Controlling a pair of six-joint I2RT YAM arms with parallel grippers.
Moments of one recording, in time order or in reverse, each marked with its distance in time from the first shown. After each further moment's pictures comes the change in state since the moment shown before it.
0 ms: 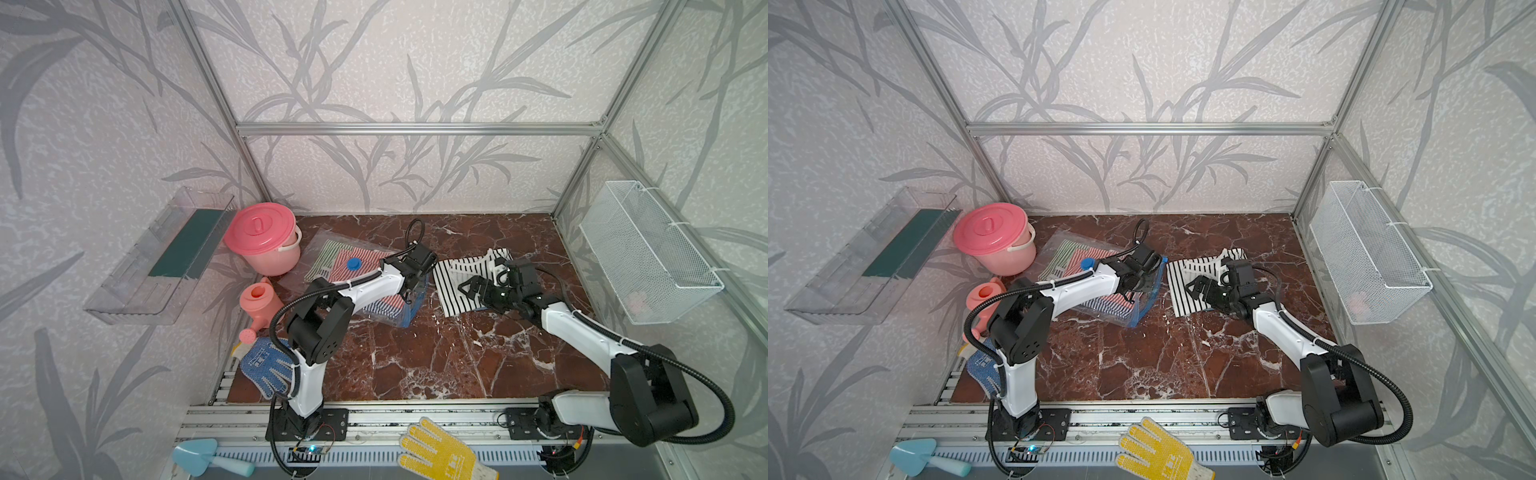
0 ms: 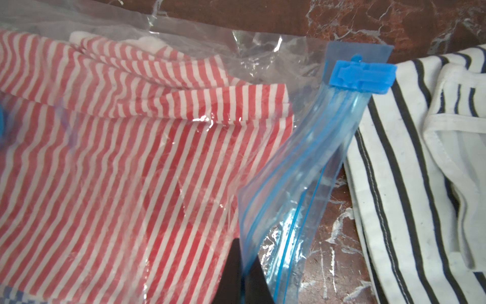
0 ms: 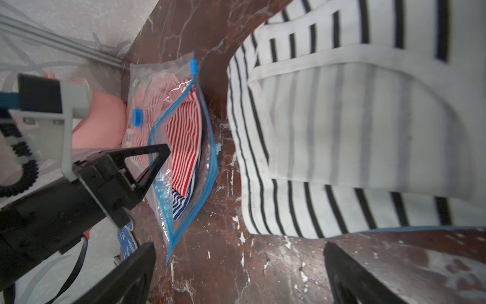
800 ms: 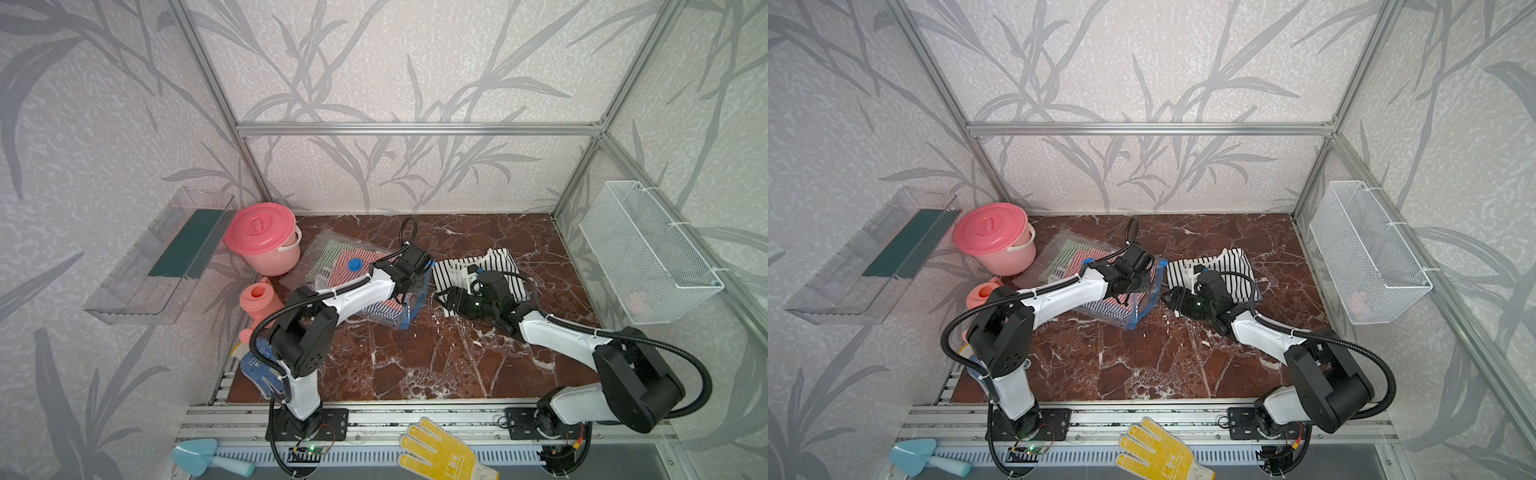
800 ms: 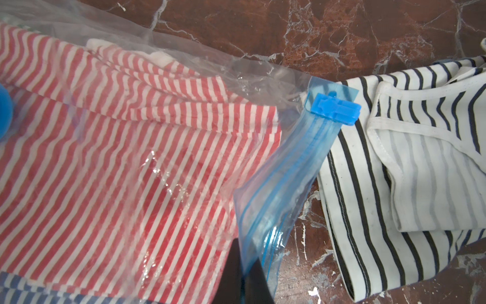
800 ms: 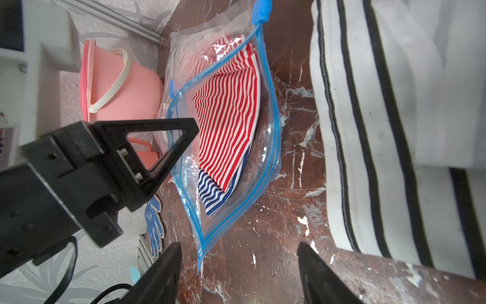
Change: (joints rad) left arm -0.002 -0.127 -0.110 0.066 0.053 -0.034; right arm 0.219 0.089 -0.072 0.309 0.064 0.171
